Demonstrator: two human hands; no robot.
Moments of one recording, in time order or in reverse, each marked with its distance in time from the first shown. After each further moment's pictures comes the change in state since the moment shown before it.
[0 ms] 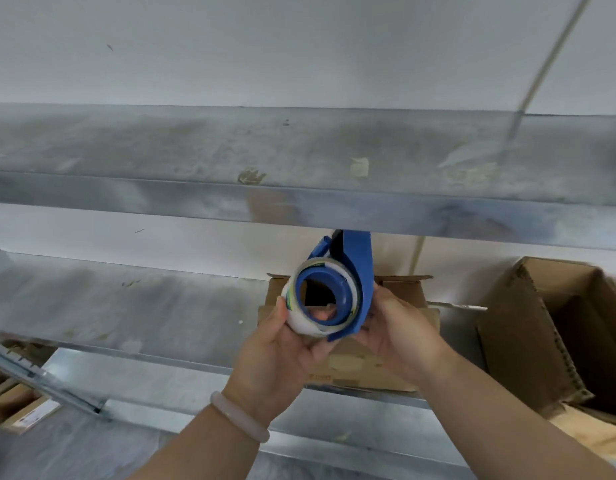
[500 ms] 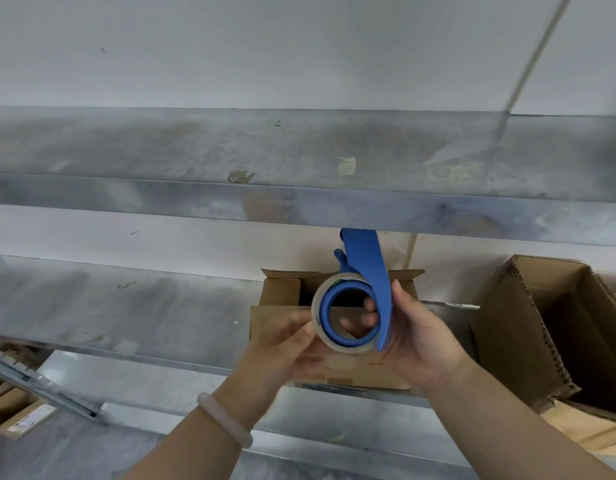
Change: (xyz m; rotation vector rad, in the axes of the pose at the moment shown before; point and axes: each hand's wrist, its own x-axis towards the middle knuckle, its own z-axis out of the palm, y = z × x) left_hand -0.006 -0.003 -0.008 0.745 0.127 0.041; right_hand -0.008 0.006 -0.032 0.375 -0.106 -0.005
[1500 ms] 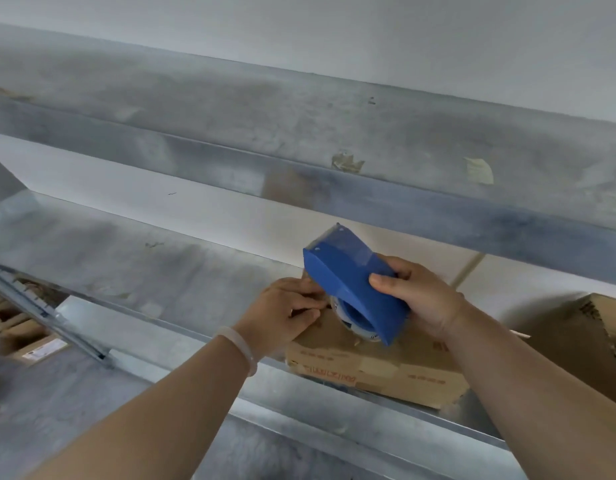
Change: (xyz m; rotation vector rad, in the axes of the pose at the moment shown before) left_hand 0.065 -0.023 -0.086 1.008 0.042 0.280; right_hand 0.087 -0.011 0.038 -0.950 -0.067 0.069
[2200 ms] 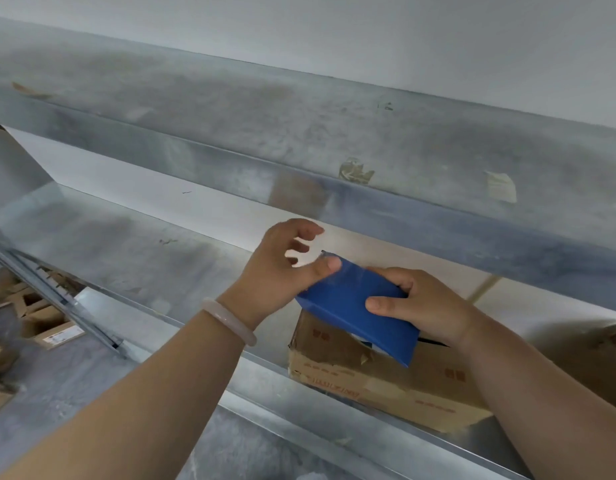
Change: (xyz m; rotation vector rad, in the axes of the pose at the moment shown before) left_hand 0.019 0.049 -0.060 -0.455 0.315 -0.142; right_hand 0.013 -0.003 -0.009 -0.208 -0.194 -0.057
